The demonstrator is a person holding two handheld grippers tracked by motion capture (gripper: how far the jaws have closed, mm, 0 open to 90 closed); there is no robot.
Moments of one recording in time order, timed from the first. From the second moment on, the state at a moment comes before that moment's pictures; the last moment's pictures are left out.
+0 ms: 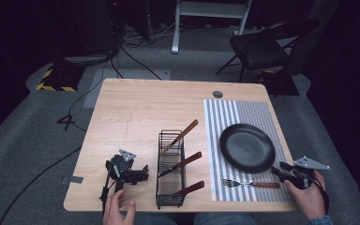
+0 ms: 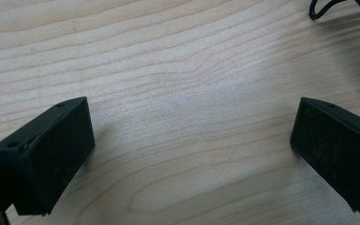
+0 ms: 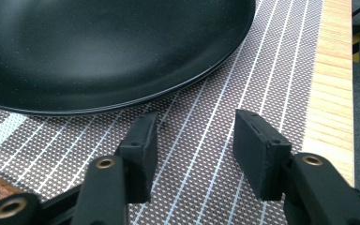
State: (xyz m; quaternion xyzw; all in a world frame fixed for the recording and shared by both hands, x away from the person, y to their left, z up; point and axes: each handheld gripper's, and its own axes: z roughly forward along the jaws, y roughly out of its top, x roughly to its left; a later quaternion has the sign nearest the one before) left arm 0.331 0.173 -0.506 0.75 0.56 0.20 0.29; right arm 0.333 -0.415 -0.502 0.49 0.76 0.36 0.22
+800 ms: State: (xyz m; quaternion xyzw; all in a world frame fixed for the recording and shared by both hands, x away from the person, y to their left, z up) left arm 0.330 0.173 -0.505 0.75 0.56 0.20 0.29; right arm 0.335 -0.398 -0.427 0.44 0.79 0.40 0.16
